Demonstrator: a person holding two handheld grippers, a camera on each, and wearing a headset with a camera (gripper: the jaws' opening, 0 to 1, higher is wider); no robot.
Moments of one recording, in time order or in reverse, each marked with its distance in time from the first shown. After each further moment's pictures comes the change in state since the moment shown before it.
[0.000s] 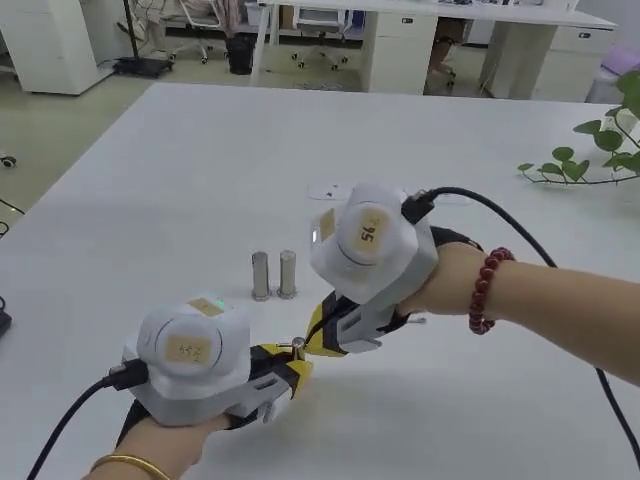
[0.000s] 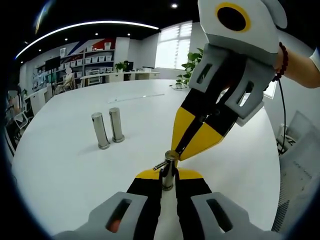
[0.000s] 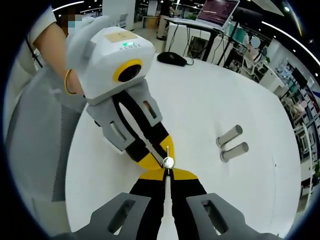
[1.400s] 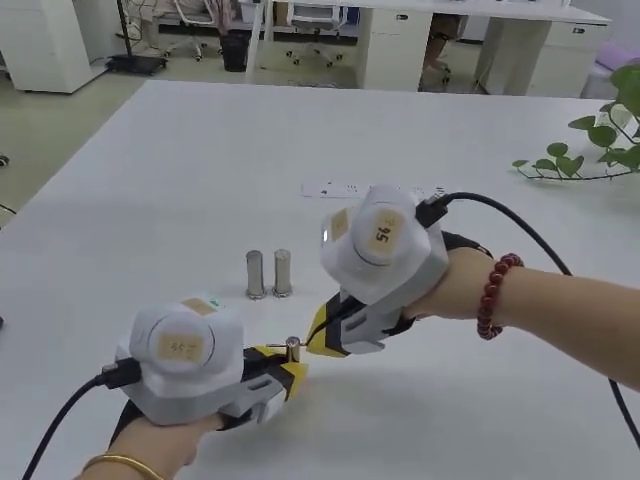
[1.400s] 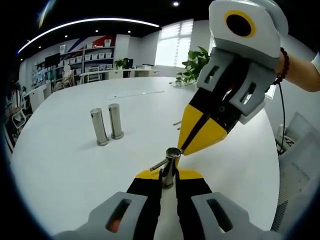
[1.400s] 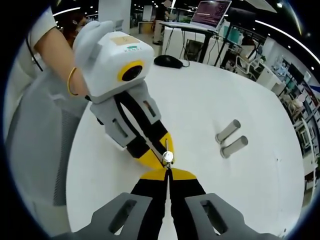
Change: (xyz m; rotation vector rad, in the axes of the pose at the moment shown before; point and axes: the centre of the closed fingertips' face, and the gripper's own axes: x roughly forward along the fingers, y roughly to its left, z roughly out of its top) left arm 0.003 0.001 -0.005 -0.016 0.020 -0.011; right arm -0.003 0.001 -0.005 0.046 -0.043 -0.004
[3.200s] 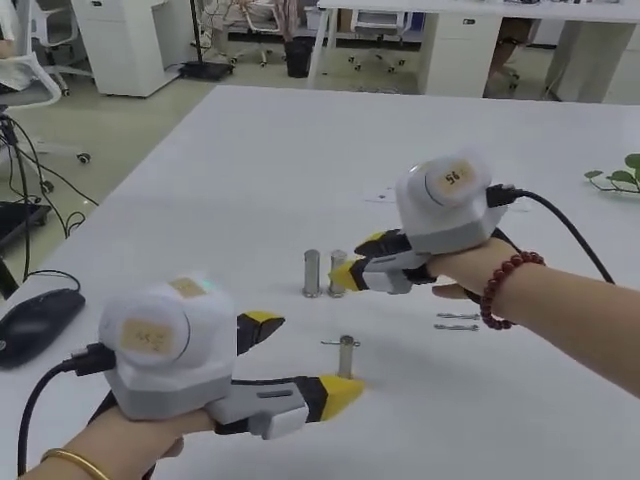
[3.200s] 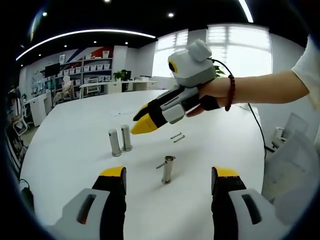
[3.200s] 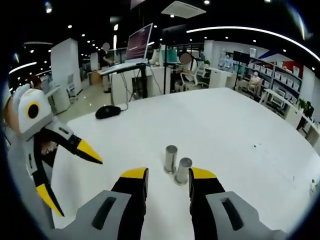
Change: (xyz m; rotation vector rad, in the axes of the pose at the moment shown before) left arm -0.066 -0.005 0.029 0.036 -0.093 -0.013; right arm 0.001 -0.108 0.032 0.439 -0.356 -0.279
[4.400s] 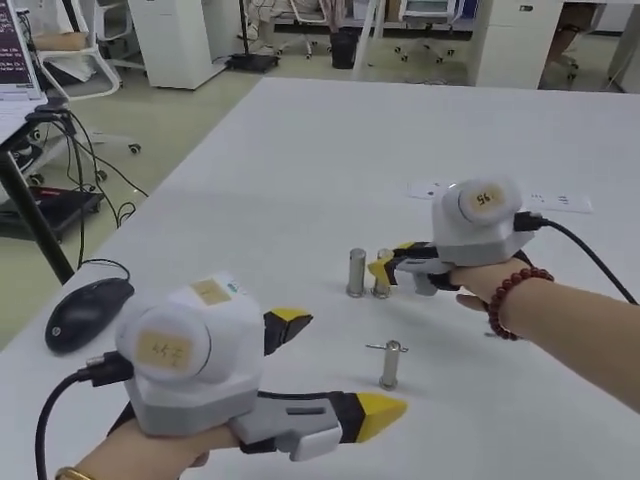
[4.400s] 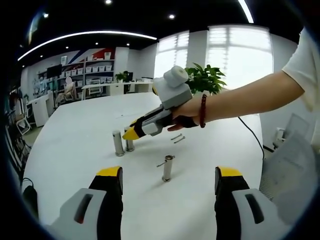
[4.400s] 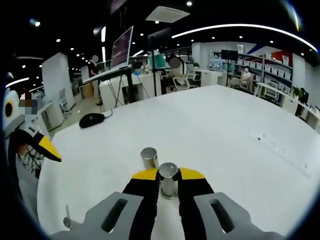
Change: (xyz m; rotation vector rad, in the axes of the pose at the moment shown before) left arm -0.014 0.000 0.001 -0.001 -0.012 0.017; right arm 0.043 -0.015 -0.010 0.073 -0.061 -0.035
